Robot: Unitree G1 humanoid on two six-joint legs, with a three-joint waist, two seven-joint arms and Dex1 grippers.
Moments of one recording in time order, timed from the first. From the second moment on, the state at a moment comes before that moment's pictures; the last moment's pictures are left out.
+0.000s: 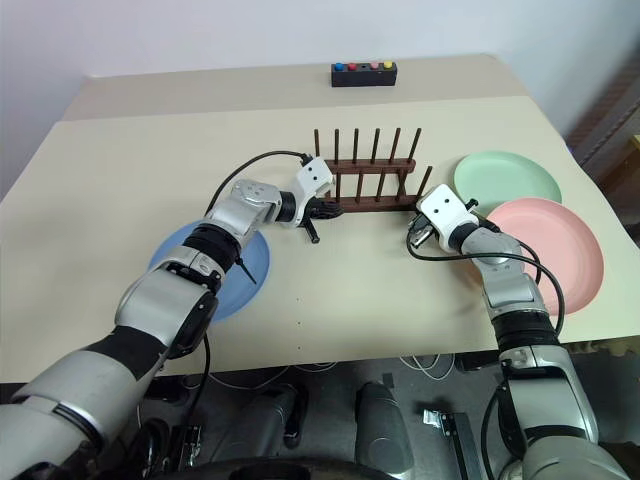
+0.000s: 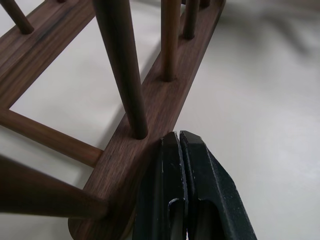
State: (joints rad) left arm -1.16 0.11 -0.22 1.09 0.04 0.13 -0.88; right arm -0.55 -0.57 0.03 0.52 -0.07 -0.11 0.55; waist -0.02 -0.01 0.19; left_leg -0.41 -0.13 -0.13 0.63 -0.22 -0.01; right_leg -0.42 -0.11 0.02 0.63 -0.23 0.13
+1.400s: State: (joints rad) left arm -0.75 0.60 0.05 0.08 -0.54 0.59 -1.36; right arm 0.02 -0.93 -0.51 -0.36 0.55 0.69 0.81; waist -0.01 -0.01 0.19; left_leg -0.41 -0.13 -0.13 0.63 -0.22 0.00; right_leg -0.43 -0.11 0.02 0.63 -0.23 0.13
